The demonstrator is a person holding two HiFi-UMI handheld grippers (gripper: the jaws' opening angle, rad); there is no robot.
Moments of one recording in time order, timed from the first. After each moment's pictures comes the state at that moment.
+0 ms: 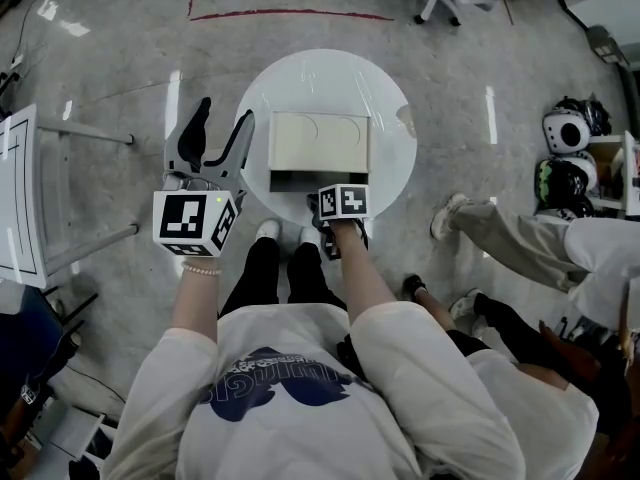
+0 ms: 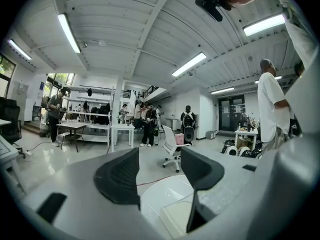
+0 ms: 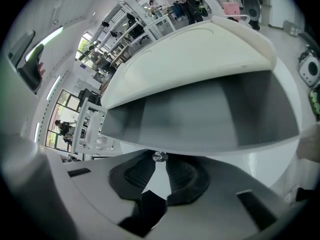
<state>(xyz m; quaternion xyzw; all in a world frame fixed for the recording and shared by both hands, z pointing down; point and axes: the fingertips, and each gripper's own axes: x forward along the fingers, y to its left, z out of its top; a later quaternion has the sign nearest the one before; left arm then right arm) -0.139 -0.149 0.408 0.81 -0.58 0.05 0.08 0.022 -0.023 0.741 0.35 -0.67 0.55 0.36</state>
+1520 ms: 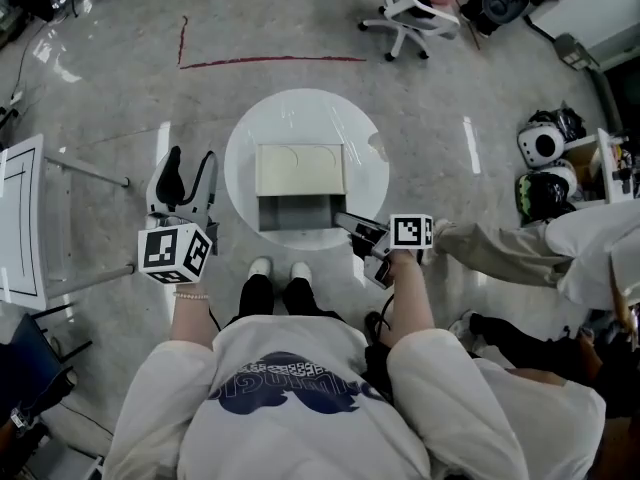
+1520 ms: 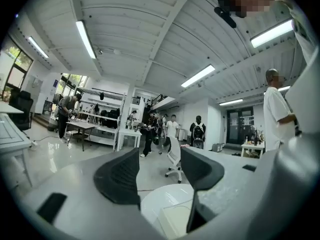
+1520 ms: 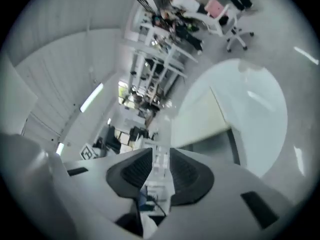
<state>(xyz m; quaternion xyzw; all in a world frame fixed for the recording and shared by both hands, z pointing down) -0.175 -0.094 0.375 0.79 -0.61 -0.01 0.09 0.098 -0.025 0.552 0.25 -0.75 0.61 0.07</state>
